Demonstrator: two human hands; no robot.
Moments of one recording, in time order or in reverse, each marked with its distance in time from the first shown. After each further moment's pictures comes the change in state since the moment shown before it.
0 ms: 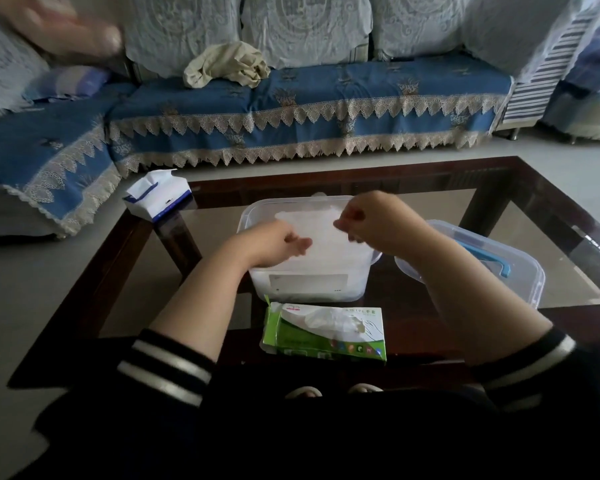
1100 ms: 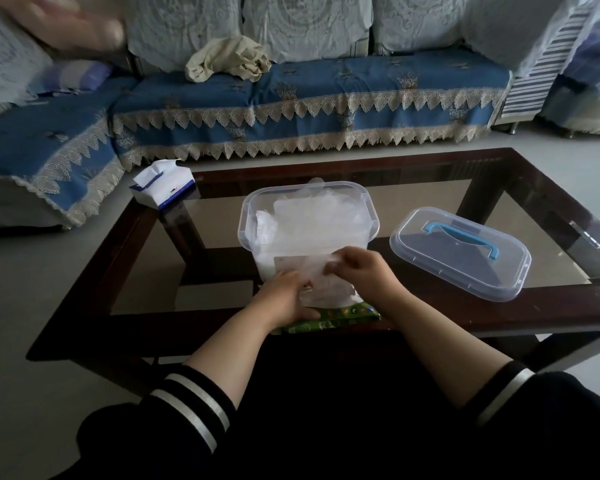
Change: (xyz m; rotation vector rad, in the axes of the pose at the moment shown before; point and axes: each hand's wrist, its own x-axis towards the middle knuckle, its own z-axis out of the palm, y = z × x) left_hand -0.021 -0.026 0.126 -0.090 0.100 0.039; right_hand -0.062 0.024 0.094 0.736 0.086 0.125
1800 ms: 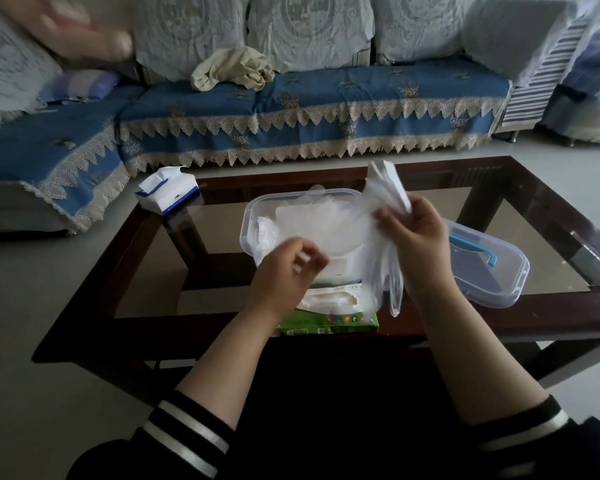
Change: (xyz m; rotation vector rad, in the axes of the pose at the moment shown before) left_hand -0.041 0.055 -0.044 -0.433 0.458 0.222; right_hand -0.019 -0.057 -0.046 0.448 0.386 -0.215
